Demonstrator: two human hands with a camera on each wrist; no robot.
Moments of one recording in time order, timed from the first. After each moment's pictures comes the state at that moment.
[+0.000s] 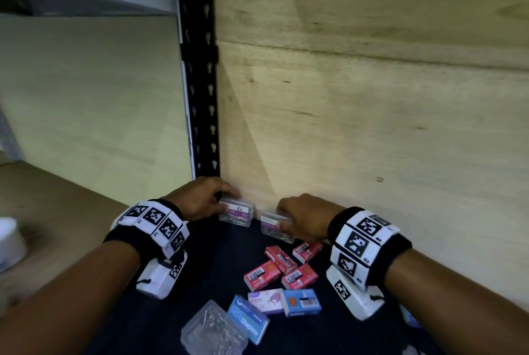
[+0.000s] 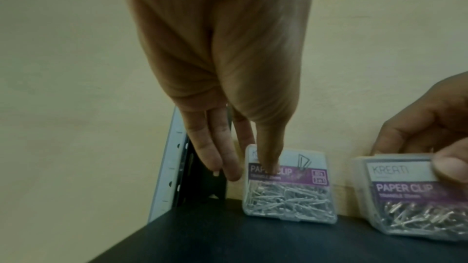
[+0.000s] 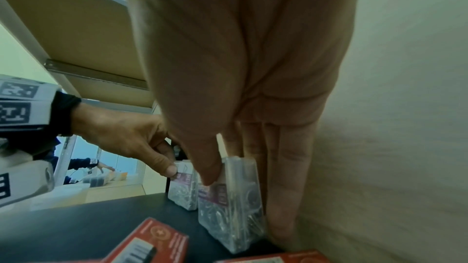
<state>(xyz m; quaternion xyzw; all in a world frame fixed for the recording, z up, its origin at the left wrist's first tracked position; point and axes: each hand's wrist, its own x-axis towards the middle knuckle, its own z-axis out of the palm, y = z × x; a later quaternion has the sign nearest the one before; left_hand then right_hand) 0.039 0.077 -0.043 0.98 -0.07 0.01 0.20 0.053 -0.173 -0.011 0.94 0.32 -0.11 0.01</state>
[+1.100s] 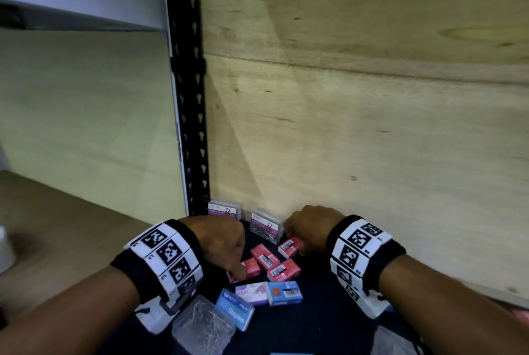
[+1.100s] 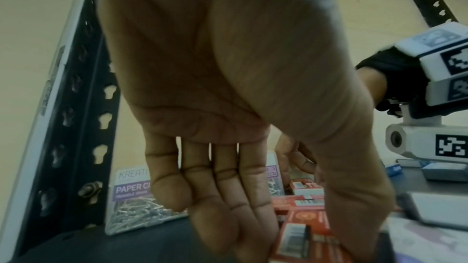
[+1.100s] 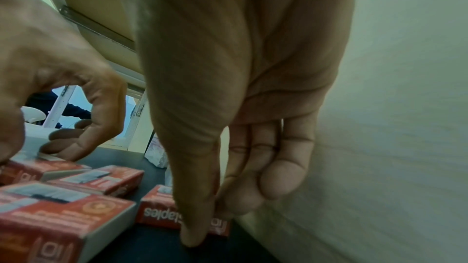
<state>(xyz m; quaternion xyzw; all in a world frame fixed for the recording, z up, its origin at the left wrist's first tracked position) -0.025 -0.024 -0.017 0.98 -0.08 -0.20 0.01 0.050 -0.211 -0.023 0.93 0.32 -0.12 0.13</state>
